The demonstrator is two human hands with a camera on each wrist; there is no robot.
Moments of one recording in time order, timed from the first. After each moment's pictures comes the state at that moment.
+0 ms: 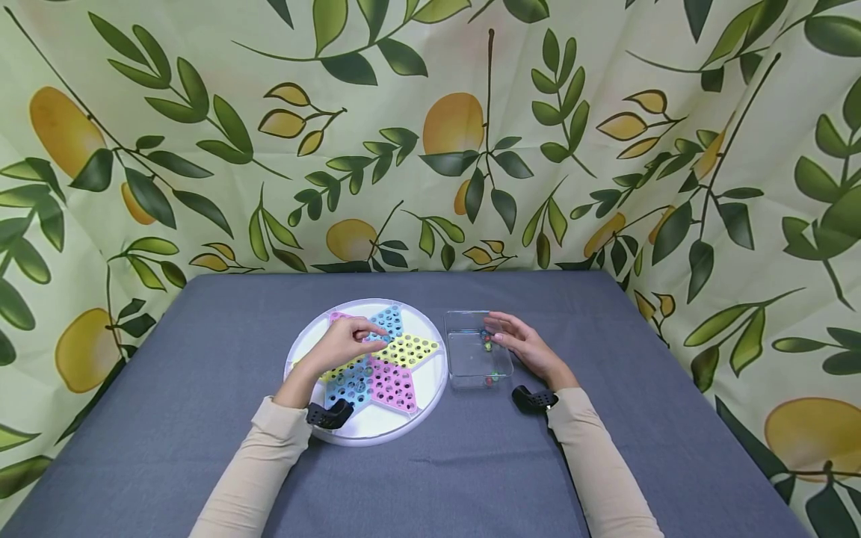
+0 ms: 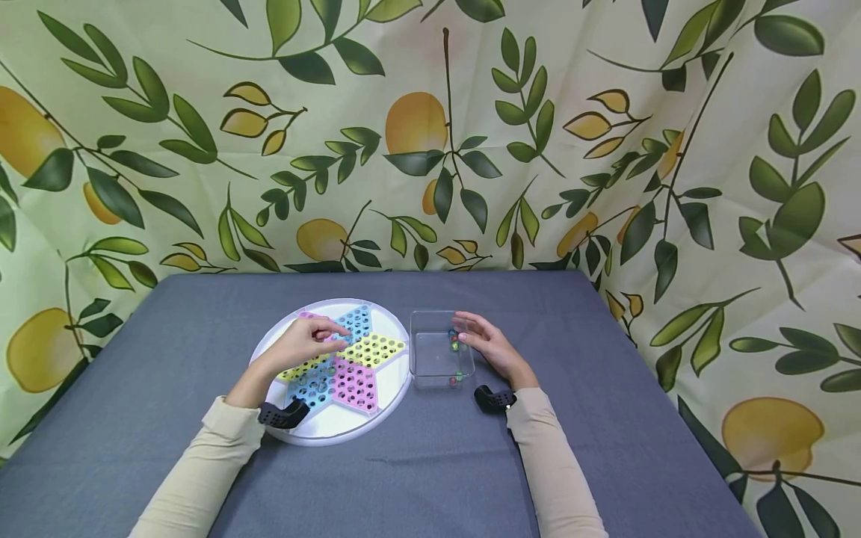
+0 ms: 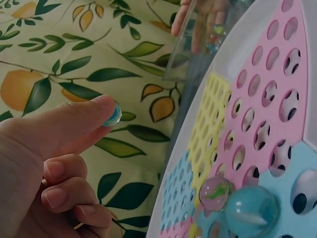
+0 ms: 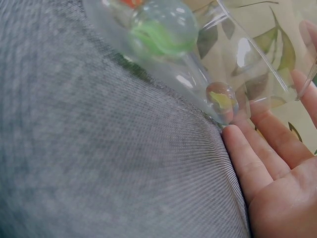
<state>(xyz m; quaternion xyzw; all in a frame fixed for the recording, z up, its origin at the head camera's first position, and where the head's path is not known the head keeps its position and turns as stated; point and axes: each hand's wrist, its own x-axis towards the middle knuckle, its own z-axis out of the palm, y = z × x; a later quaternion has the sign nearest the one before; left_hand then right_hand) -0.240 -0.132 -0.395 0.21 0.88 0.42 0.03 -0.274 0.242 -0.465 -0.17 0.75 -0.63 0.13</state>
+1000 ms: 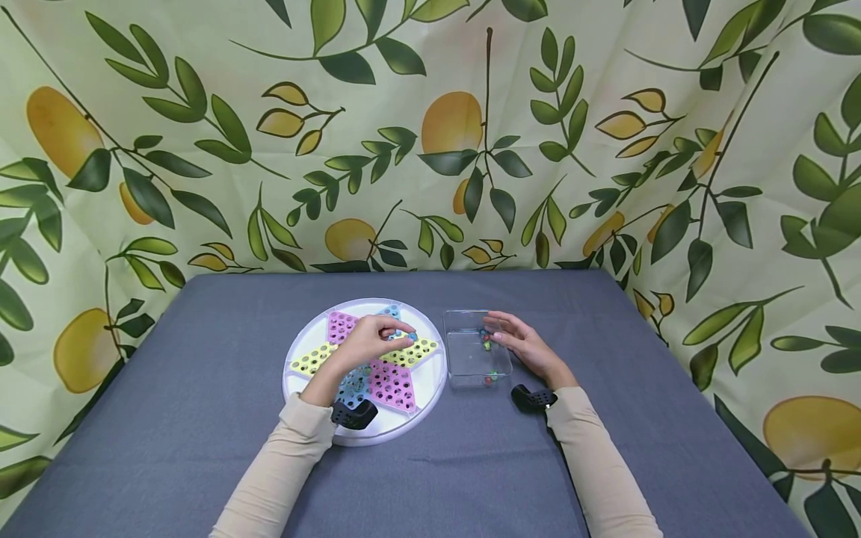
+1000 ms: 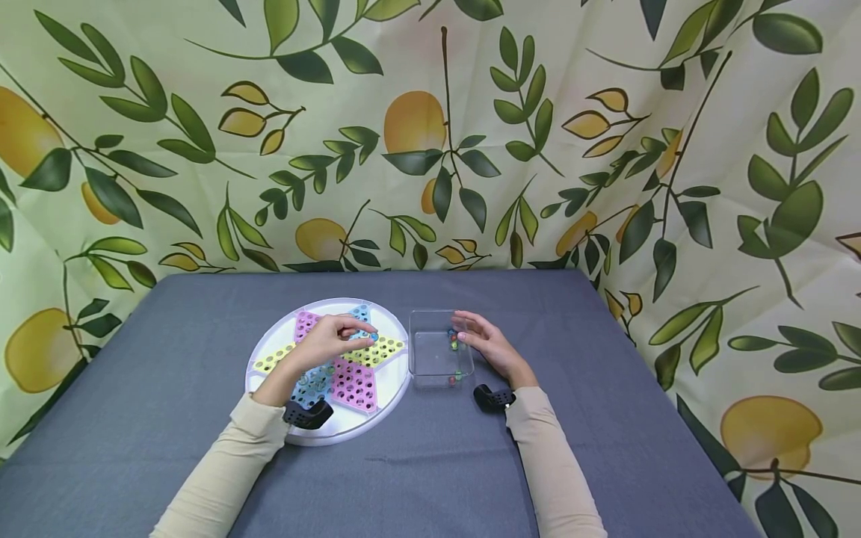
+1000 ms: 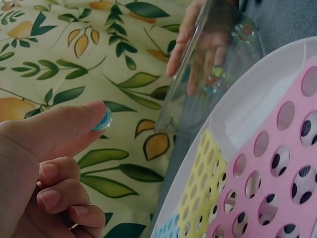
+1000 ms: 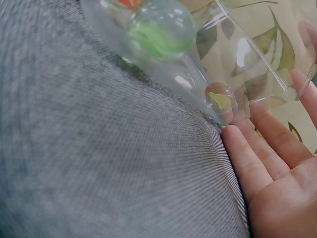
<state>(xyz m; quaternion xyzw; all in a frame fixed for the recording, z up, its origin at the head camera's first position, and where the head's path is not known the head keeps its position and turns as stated) -0.241 -0.093 -0.392 0.23 0.86 0.45 0.04 -0.275 0.243 -0.468 -0.16 0.76 -0.62 0.12</state>
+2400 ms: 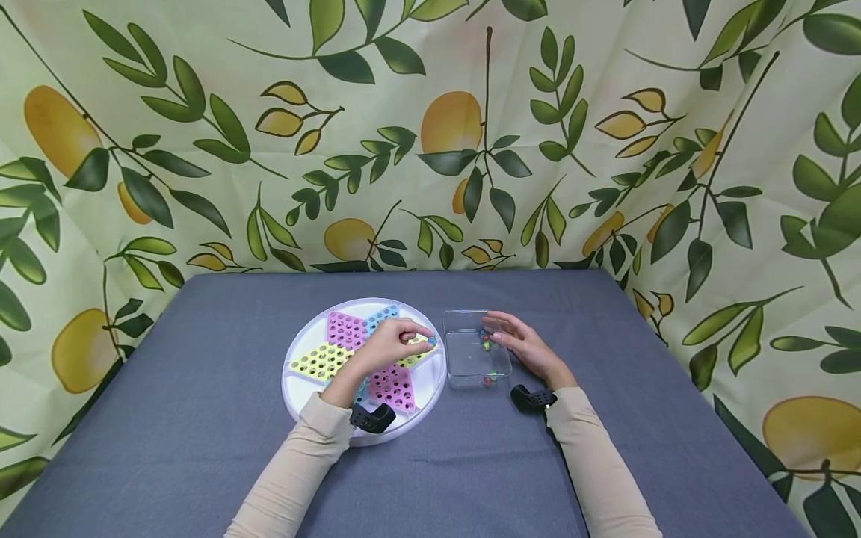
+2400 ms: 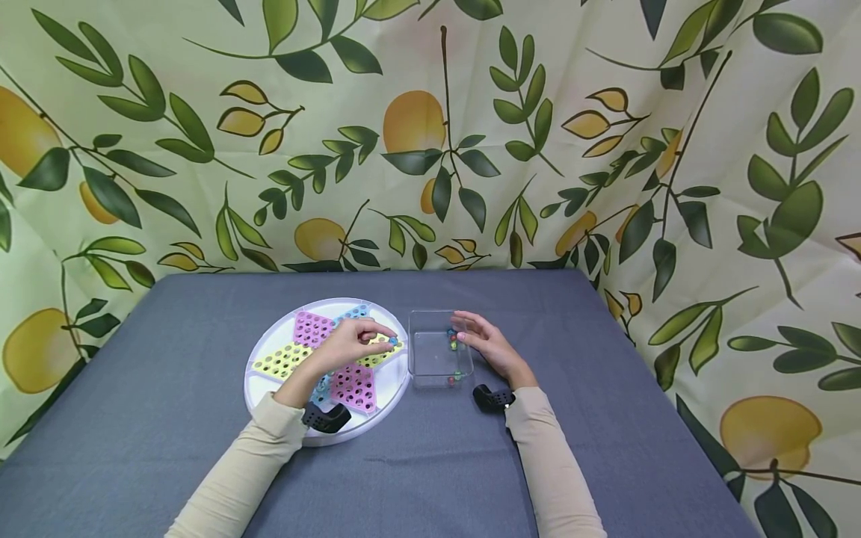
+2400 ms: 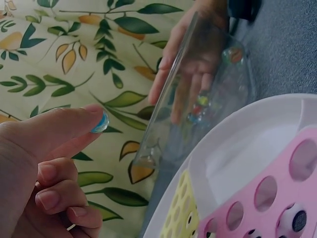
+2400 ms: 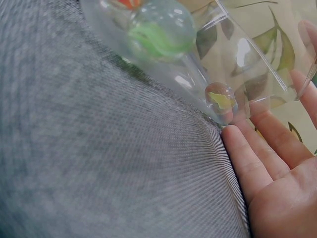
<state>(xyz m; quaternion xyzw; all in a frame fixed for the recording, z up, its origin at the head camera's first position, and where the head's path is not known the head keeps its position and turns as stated) -0.240 -0.062 -0.399 0.26 0.84 0.47 0.05 -0.276 0.243 -0.469 -0.17 0.75 -0.63 0.13</state>
